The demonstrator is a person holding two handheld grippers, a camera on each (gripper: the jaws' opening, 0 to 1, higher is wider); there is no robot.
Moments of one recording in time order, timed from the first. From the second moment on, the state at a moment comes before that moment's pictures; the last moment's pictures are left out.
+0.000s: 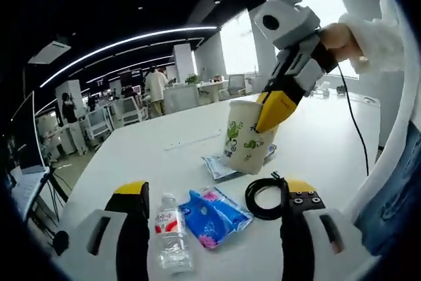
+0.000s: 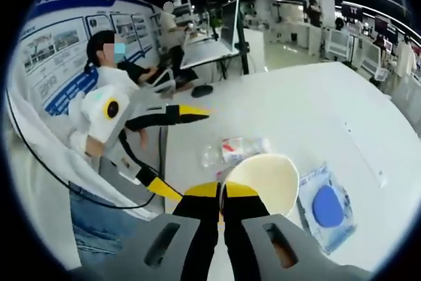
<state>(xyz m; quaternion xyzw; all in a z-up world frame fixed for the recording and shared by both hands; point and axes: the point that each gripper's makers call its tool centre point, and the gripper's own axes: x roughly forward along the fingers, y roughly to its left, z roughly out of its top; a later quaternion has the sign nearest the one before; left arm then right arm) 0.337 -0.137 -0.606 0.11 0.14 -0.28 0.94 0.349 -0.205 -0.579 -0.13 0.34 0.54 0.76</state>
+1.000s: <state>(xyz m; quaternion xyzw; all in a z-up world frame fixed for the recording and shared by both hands) 0.303 -0.095 -0.635 0.07 0.17 -0.23 0.96 0.389 -0.207 -0.602 -0.19 0.37 0.53 0.74</state>
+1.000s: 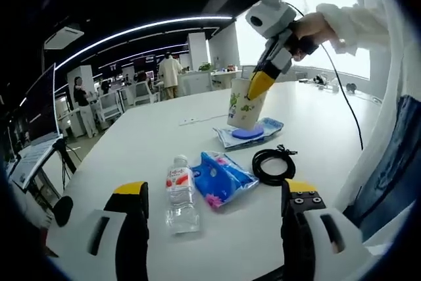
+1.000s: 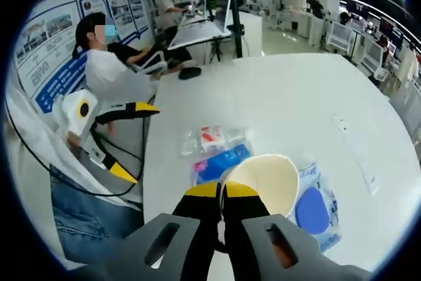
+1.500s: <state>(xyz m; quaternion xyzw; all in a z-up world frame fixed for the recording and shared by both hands) 0.304 -0.089 -0.635 0.05 0.17 -0.23 0.96 0.469 -0.231 -0.559 -0.23 0.35 0.49 0.76</state>
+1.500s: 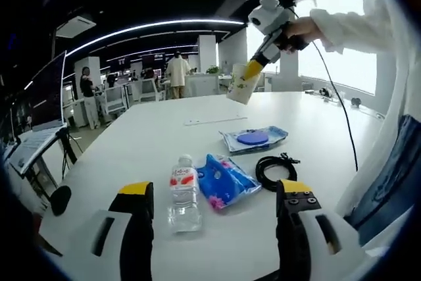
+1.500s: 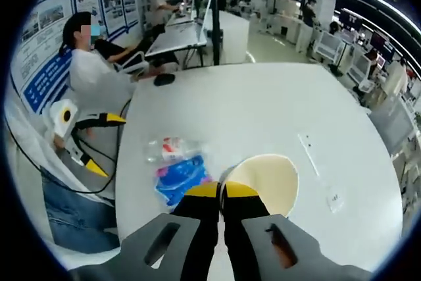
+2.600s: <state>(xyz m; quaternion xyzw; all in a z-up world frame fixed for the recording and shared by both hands) 0.305 -0.084 -0.639 0.09 0.17 -0.22 0.96 0.499 -0.213 -0.637 -0.34 0.41 0.51 0.68</state>
